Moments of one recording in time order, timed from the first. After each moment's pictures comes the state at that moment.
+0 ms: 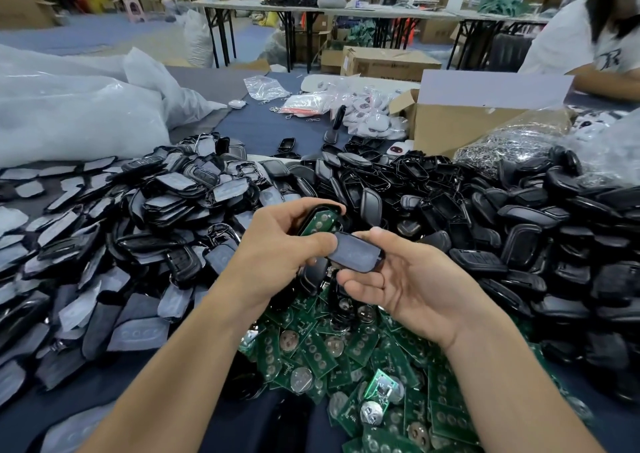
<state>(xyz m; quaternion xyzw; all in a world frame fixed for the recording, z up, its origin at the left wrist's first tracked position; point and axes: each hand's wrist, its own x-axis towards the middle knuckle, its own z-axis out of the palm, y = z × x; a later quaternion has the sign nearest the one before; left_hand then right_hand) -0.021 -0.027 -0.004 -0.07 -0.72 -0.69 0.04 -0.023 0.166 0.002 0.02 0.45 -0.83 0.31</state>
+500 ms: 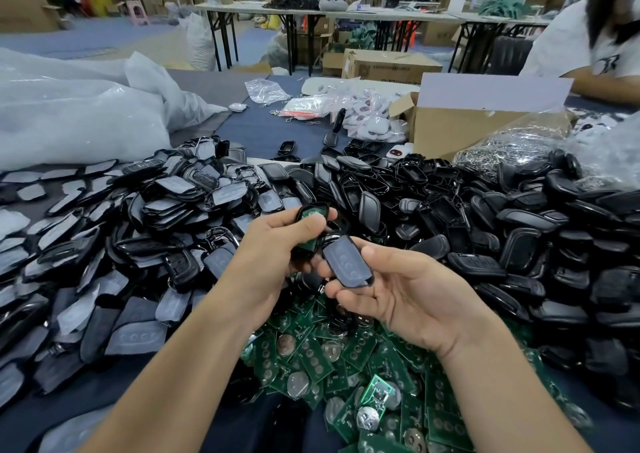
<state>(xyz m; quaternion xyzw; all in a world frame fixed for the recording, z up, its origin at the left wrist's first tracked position) -0.019 -0.019 0.000 0.05 -0.64 -0.77 -0.01 -0.023 0.171 -0.002 -0.07 0.38 -0.83 0.40</state>
